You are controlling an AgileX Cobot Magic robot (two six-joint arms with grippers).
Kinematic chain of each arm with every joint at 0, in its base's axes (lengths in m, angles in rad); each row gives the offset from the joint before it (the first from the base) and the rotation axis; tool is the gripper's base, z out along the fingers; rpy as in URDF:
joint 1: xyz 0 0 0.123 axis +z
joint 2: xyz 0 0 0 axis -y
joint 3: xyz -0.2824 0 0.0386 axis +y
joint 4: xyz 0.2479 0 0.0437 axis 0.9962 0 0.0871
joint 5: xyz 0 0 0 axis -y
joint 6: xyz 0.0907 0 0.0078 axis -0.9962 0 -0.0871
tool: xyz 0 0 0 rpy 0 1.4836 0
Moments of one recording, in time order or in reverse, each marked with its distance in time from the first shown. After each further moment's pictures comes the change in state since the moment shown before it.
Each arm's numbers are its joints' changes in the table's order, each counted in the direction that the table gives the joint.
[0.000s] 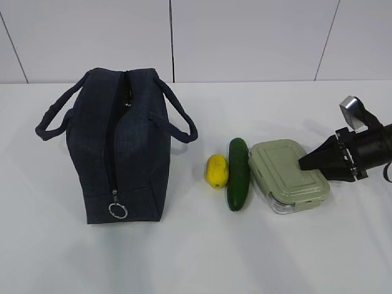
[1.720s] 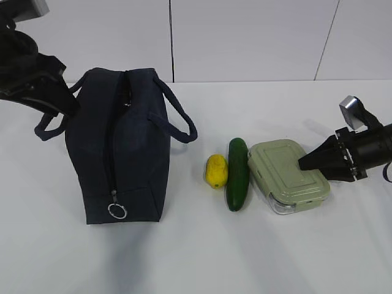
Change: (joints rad) left arm -0.141 -1.598 -0.770 -0.298 0.143 -0.175; right arm 0.000 0.000 0.000 0.002 -0.005 0.000
